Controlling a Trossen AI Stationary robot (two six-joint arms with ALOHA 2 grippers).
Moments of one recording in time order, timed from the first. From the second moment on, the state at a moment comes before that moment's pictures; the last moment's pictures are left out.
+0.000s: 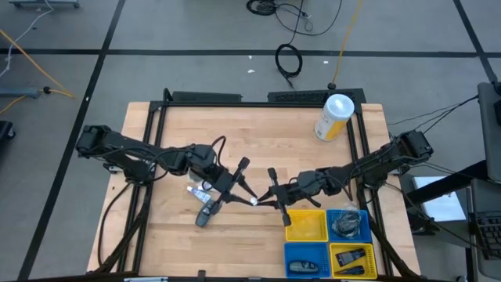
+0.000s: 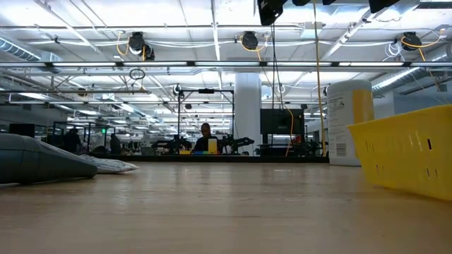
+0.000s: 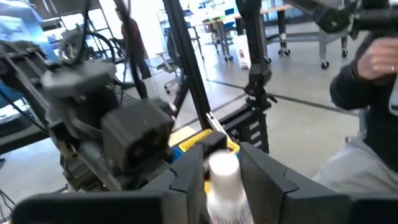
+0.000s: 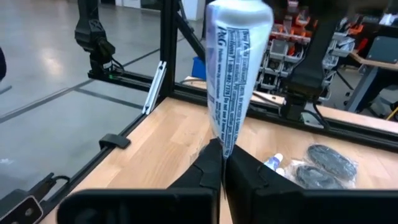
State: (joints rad) left arm -0.16 1.45 1.05 0.34 0.41 0.31; right arm 0.30 1.53 0.85 0.53 0.02 -0.09
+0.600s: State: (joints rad) left arm -0.15 1.33 1.05 0.09 0.30 0.14; right arm 0.39 1.33 0.85 0.03 0.03 0.12
